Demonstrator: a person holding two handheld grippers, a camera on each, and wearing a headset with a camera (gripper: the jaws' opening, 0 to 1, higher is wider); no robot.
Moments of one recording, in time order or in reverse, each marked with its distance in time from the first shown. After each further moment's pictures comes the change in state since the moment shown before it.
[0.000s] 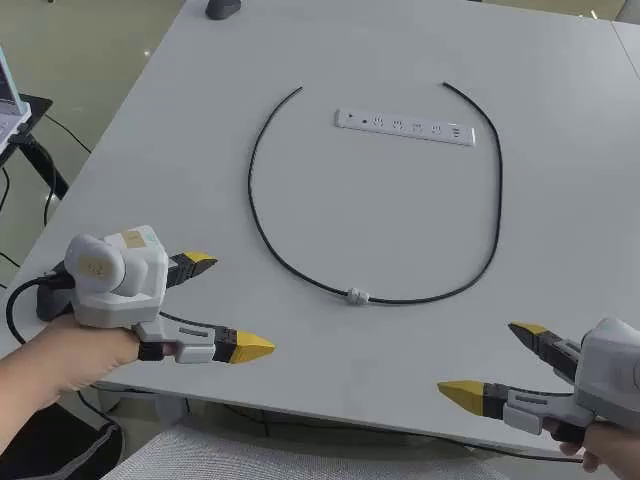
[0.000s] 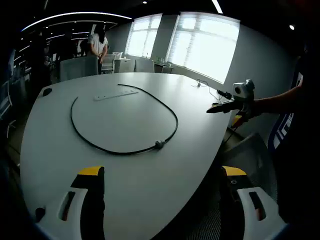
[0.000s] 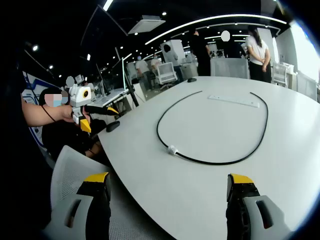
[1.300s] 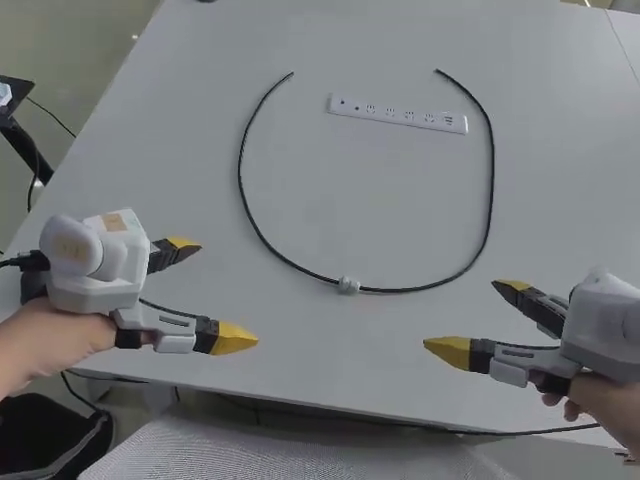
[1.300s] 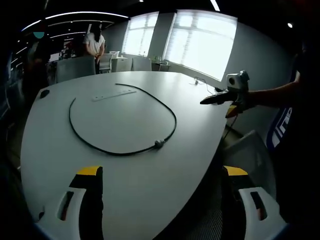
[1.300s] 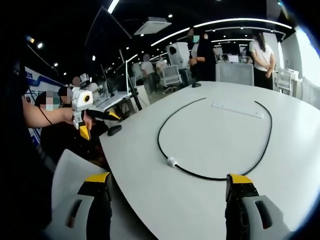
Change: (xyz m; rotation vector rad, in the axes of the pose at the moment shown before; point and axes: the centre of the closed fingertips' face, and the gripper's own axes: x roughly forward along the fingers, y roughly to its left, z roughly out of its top) left arm 0.005 -0.001 -0.001 0.026 0.015 -0.019; right arm 0.019 0.002 0.031 -0.046 -0.009 0.022
